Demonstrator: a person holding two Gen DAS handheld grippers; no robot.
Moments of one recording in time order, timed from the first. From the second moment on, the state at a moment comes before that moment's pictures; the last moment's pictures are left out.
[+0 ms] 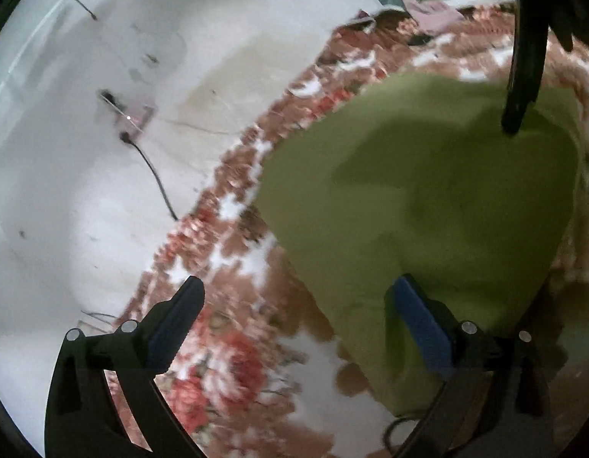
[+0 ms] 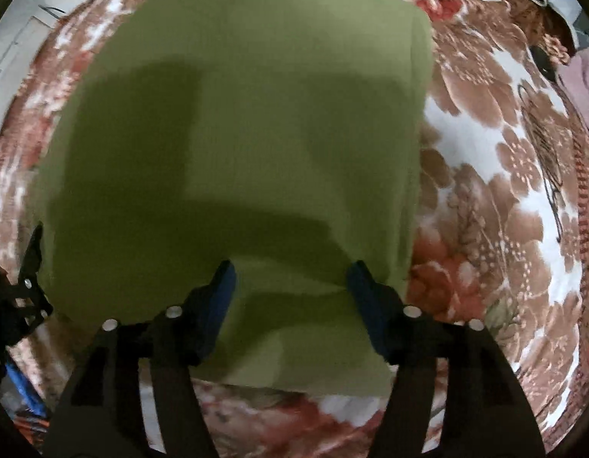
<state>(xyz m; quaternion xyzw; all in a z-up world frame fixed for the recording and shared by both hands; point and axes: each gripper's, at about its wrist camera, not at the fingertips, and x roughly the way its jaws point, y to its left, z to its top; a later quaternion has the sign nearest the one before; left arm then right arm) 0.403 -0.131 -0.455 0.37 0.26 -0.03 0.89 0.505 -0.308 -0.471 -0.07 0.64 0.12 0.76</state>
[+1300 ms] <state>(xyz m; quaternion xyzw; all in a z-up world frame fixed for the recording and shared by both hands) 0.538 -0.115 -0.483 0.05 0.48 -0.15 0.87 0.695 -0.311 -0.489 -0.11 0.55 0.08 0.83</state>
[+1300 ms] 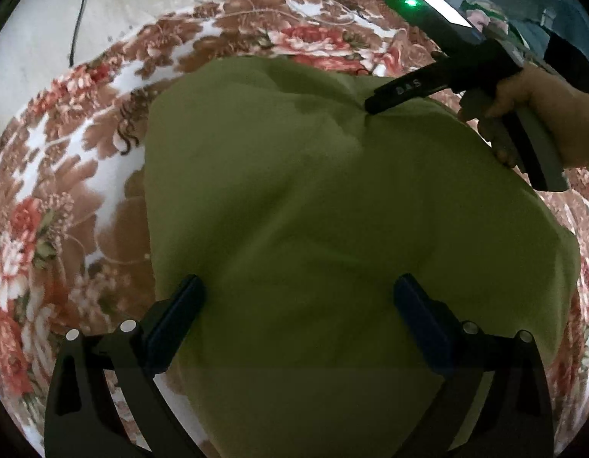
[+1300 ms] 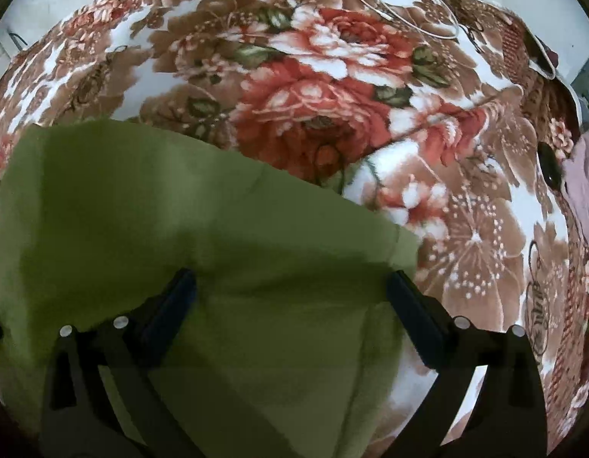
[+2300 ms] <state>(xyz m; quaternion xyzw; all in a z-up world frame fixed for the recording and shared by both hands) 0.540 -0.021 -0.522 -0.26 0.59 -0.20 0.74 0.588 -0.377 -0.493 0.19 0.66 0.28 0.68</state>
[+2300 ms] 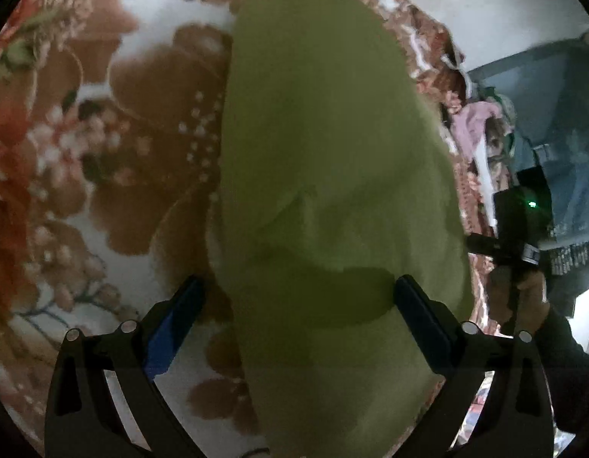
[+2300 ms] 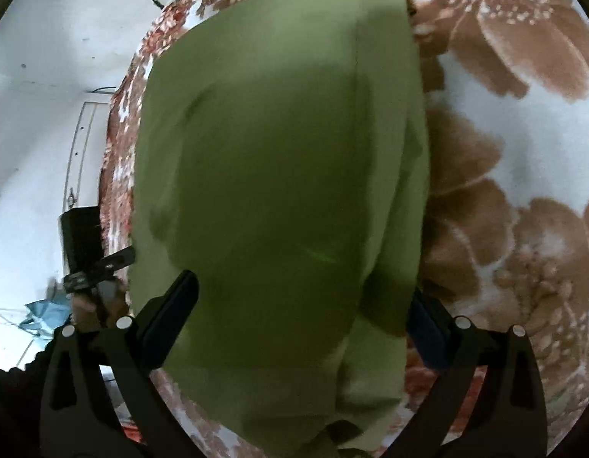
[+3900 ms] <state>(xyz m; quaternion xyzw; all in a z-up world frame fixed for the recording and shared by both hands) 0.527 -0.142 -0.405 -0.17 0.57 -0.32 0.74 0.523 -0.373 -0.430 0.32 0.58 0.30 0.69</state>
